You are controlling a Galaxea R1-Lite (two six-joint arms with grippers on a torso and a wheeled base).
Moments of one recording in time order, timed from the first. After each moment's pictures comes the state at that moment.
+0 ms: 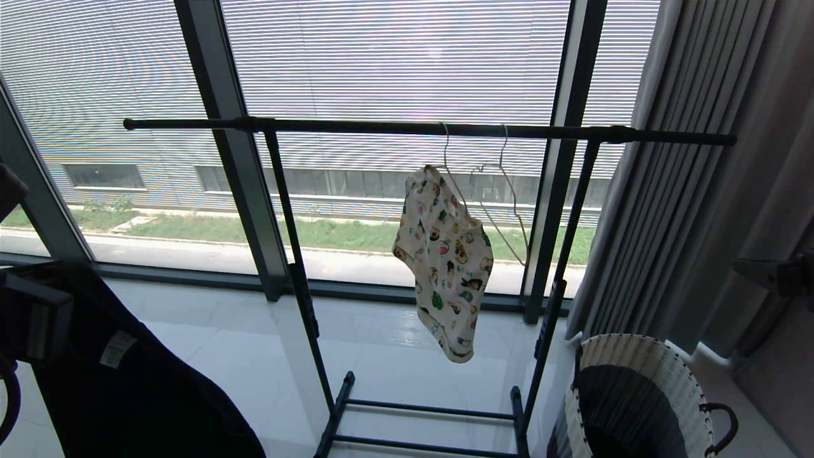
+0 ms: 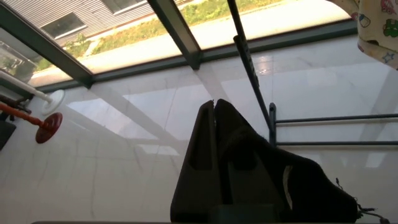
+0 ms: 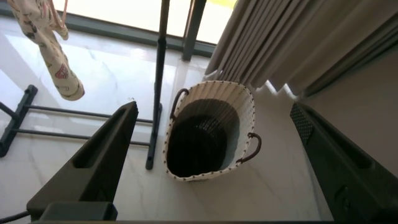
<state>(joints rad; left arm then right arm) -0.20 1.01 -0.79 0.13 0.34 0.36 0.43 1.12 -0.97 0.26 -0.46 0.04</state>
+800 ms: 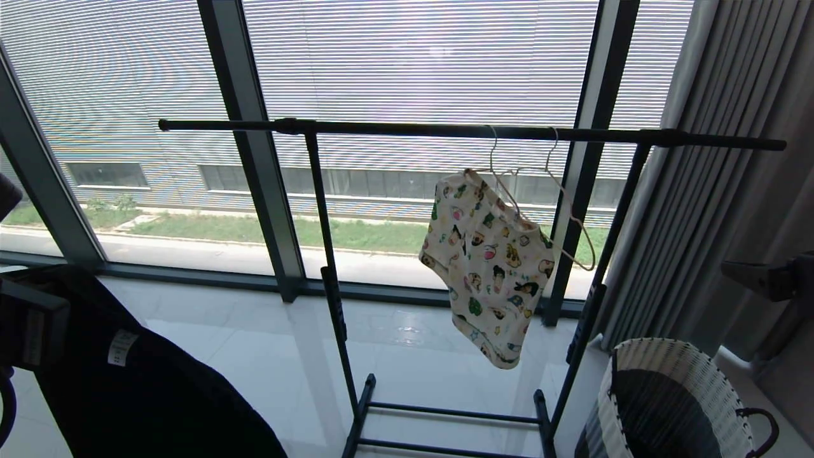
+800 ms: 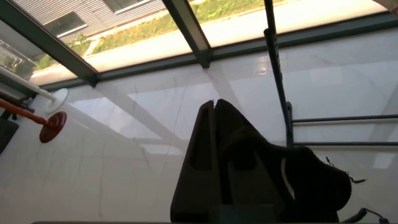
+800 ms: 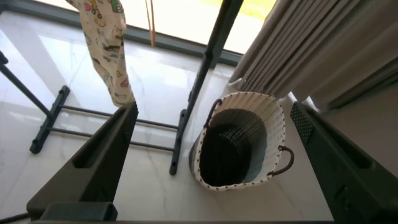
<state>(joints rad) -0.20 1.00 -0.78 0.13 0.34 0.36 0.43 1.12 -0.94 0.21 -0.38 0.02</state>
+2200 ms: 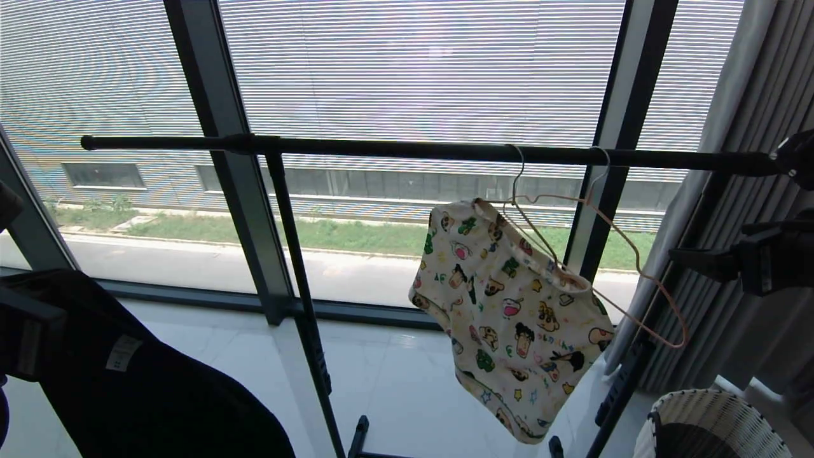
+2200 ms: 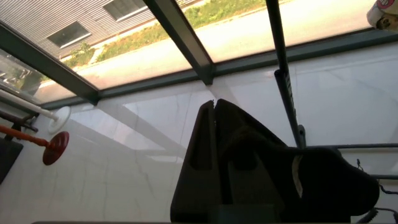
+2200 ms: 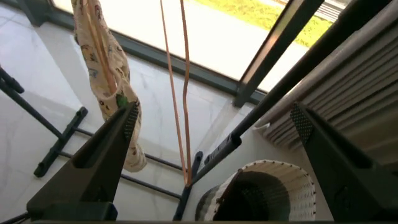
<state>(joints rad) -0.21 0.98 -0.77 0.13 0.34 0.42 0.29 1.26 -0.94 0.04 -0.06 -0.11</state>
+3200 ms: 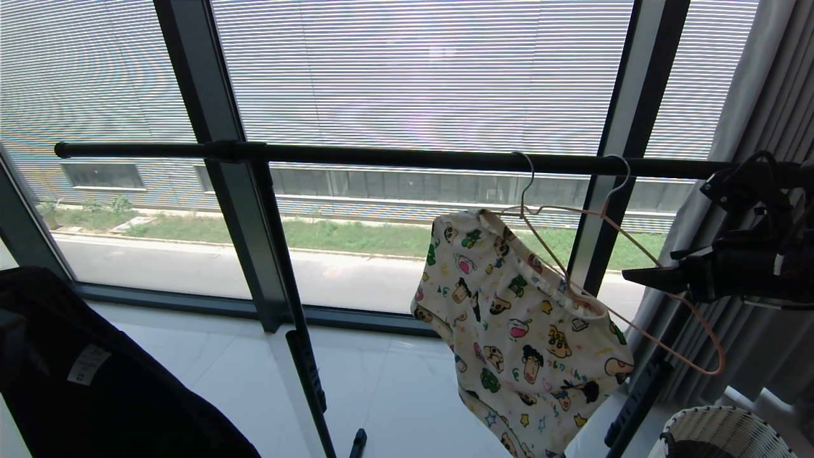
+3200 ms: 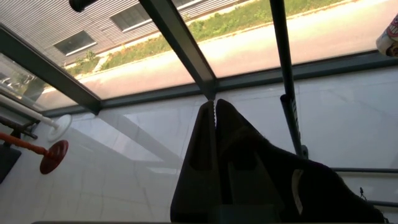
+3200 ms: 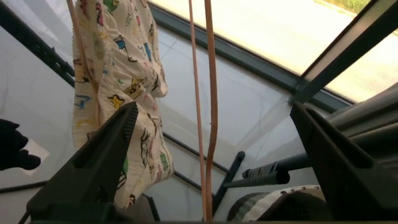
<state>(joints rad) -0.20 0.90 -0.75 0.13 0.34 0.42 0.15 1.48 -0.94 -0.03 0.31 -0.12</state>
